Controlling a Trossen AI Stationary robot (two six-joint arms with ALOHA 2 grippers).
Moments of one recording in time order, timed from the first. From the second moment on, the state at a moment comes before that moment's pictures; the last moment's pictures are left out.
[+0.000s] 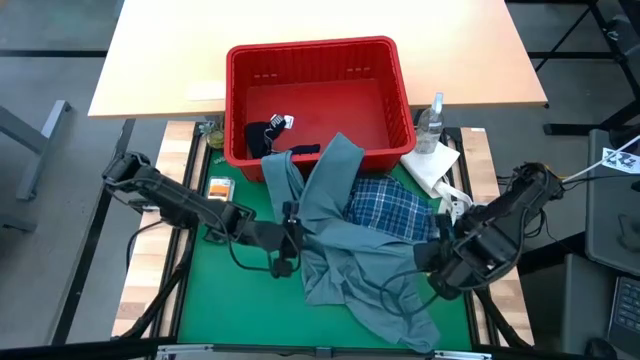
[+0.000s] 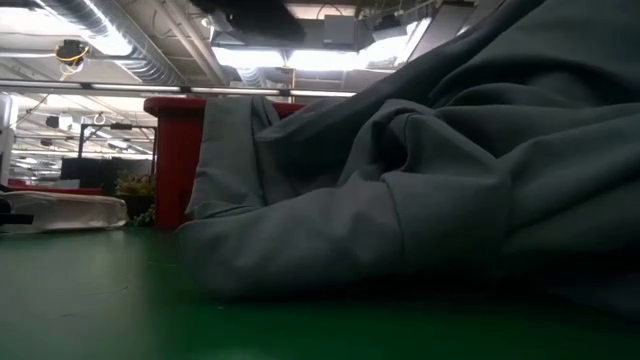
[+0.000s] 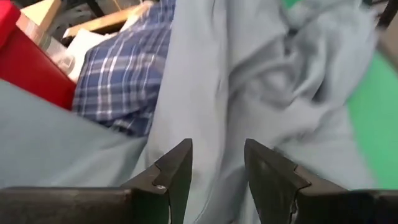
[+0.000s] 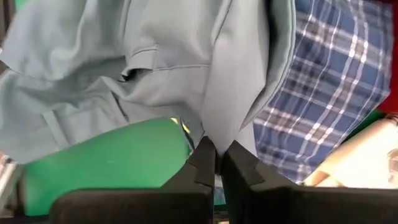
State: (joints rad) left arm -0.36 1.47 1.04 -0.21 -0.39 0.02; right arm 0.69 1.45 1.56 -1.57 0.24 0.66
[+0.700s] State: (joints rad) left arm -0.19 1.47 1.04 -0.38 -0.44 0.69; right arm 0.88 1.46 1.56 -1.57 0.25 0.97
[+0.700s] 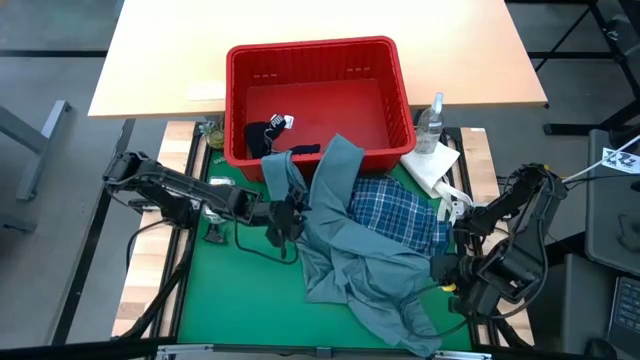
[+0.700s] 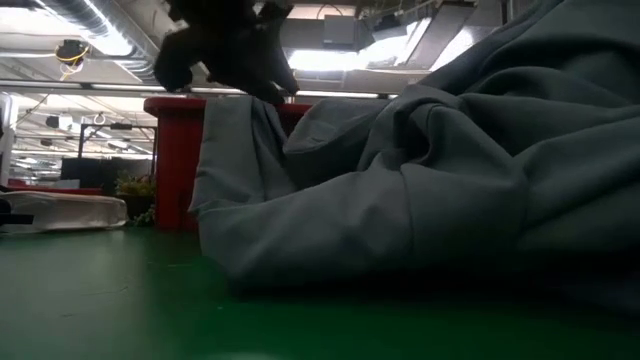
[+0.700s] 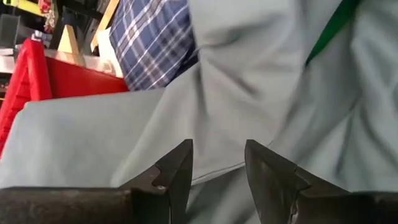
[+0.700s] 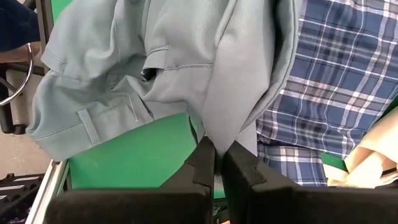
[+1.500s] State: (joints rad) left arm 0.01 1.48 1.05 -0.38 -0.39 0.95; right arm 0.88 1.46 1.56 -1.57 0.27 0.95
